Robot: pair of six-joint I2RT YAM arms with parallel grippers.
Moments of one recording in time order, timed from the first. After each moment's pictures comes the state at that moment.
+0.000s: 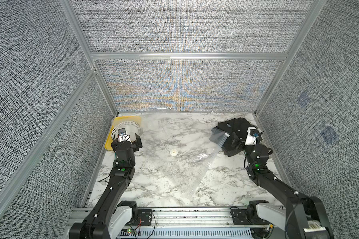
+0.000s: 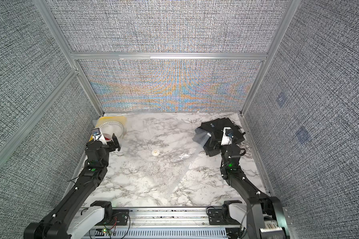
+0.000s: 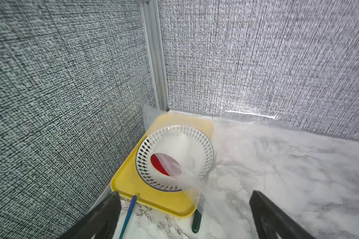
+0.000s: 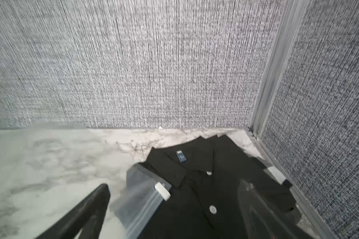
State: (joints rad) left arm -0.12 0.88 0.54 0.12 -0.37 -0.12; right arm 0.07 1.07 0.44 0.64 0.04 0.06
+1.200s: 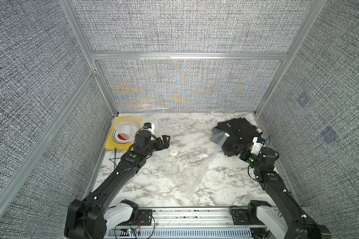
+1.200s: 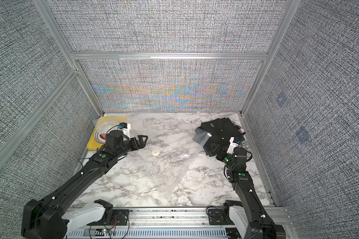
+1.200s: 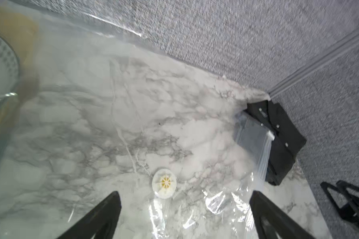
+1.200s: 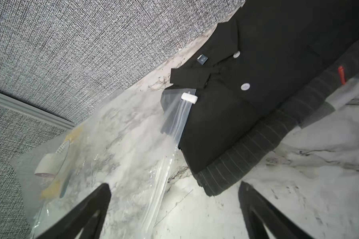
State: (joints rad) left arm -0.48 1.20 0.87 -0.23 0.10 -0.51; right arm -0.09 0.91 0.40 0.08 -0.34 0.54
